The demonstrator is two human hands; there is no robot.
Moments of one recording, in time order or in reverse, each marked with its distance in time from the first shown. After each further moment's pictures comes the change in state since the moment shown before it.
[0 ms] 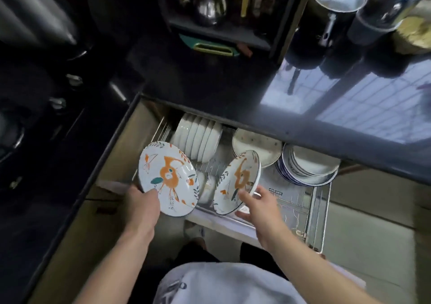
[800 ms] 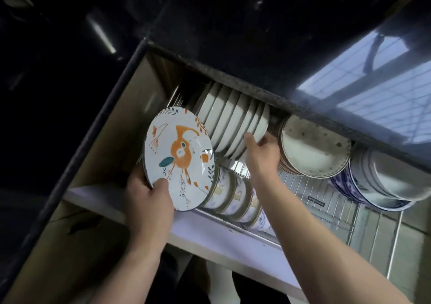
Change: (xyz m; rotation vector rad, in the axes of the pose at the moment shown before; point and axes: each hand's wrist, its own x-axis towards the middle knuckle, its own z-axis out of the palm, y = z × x) left_hand 0.161 -0.024 0.027 -0.058 -0.017 0.159; right_hand 0.237 0.008 0.159 -0.299 0.373 -0.191
